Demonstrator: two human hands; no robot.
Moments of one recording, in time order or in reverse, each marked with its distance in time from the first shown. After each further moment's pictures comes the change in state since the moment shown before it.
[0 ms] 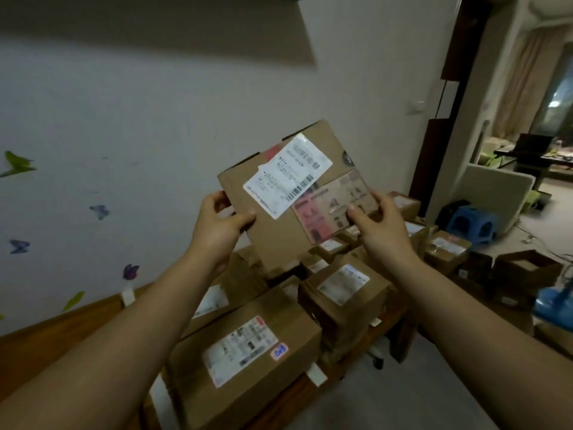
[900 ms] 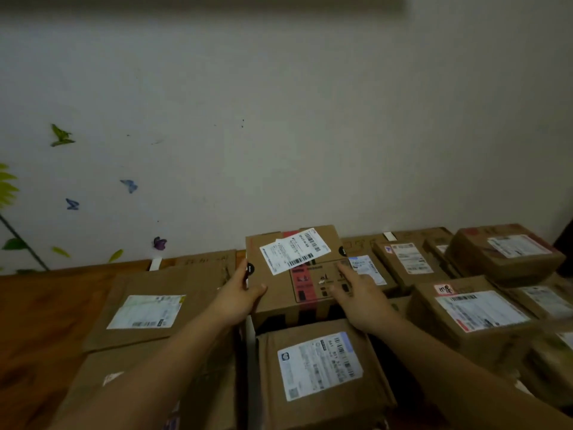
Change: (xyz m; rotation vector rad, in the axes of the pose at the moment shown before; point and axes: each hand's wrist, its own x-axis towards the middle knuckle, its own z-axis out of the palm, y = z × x) left_hand 0.079 -0.156 0.127 0.378 0.112 -0.355; right_hand 0.211 0.193 0.007 -0.590 -0.860 -0.022
